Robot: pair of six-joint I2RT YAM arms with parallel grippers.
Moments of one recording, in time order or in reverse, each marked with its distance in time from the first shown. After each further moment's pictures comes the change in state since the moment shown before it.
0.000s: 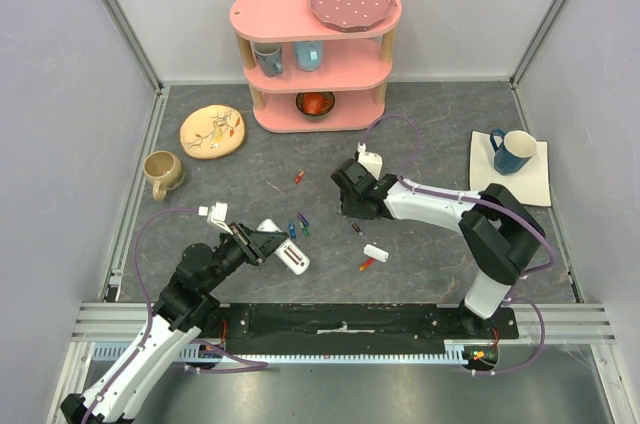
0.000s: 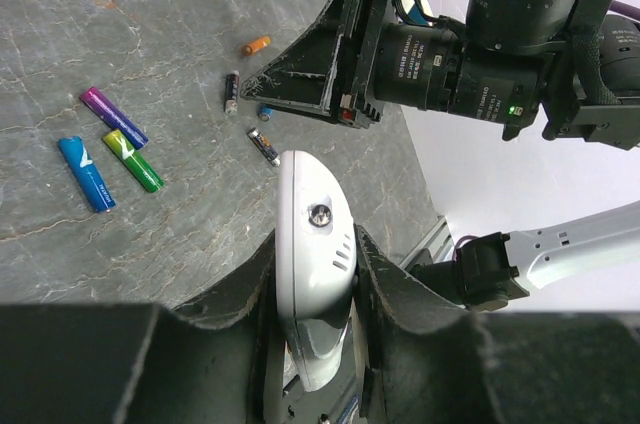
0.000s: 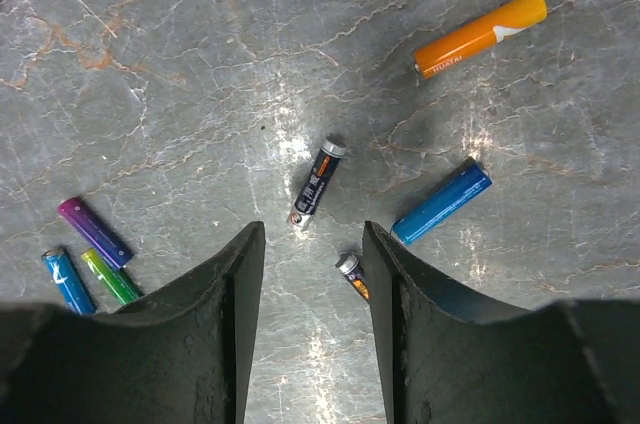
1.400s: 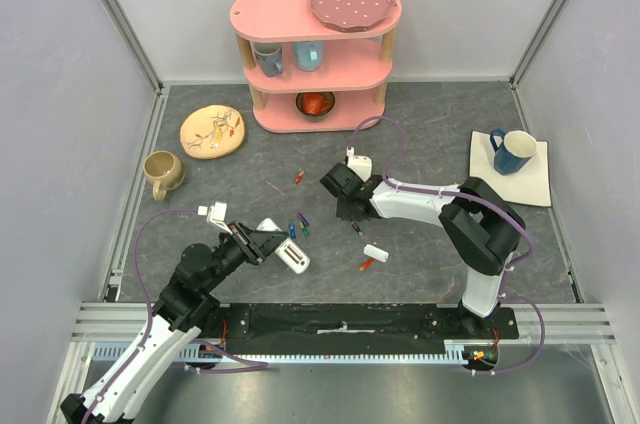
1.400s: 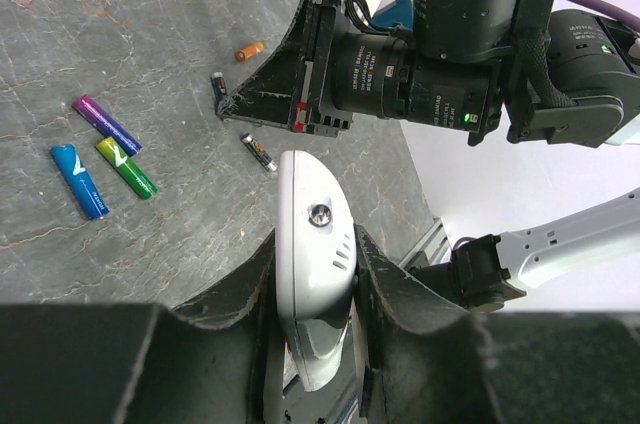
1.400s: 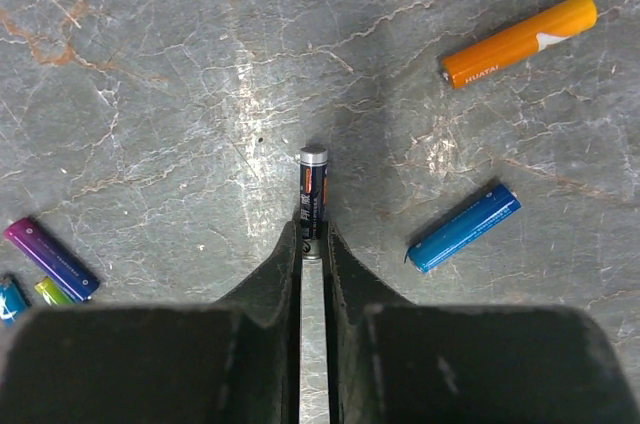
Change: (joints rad) left arm 0.000 0.002 0.000 0.014 0.002 0.000; right arm 0.037 0.117 0.069 -0.039 0.045 -0.017
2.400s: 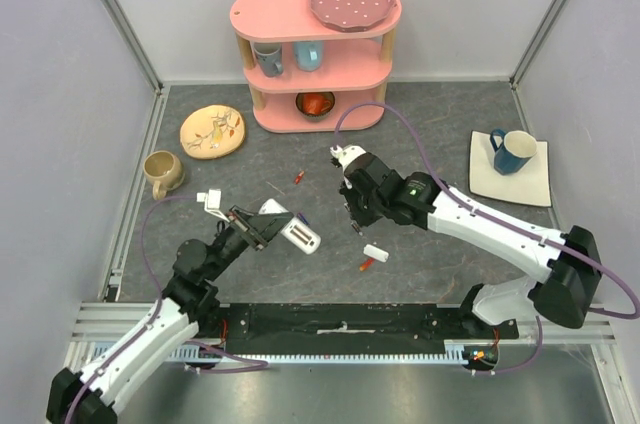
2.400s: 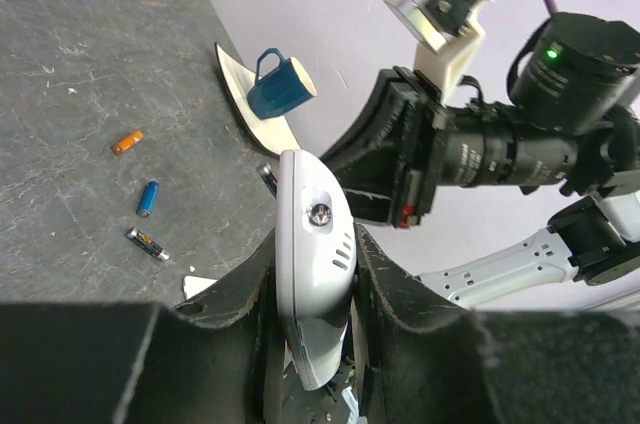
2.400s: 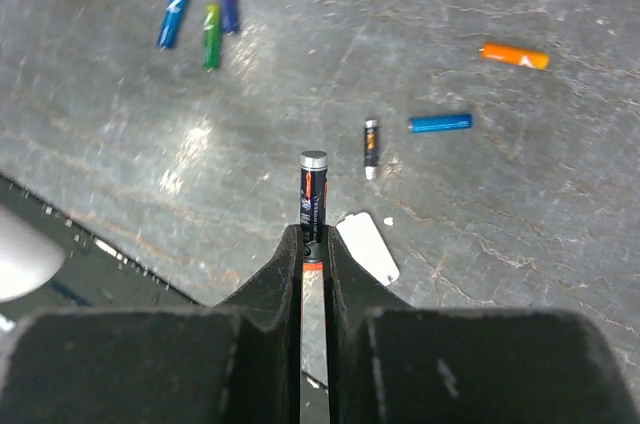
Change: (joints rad) left arm 0.000 0.283 -0.002 0.558 0.033 -0.074; right arm 0.064 -0.455 0.041 -0.278 -0.195 -0.538
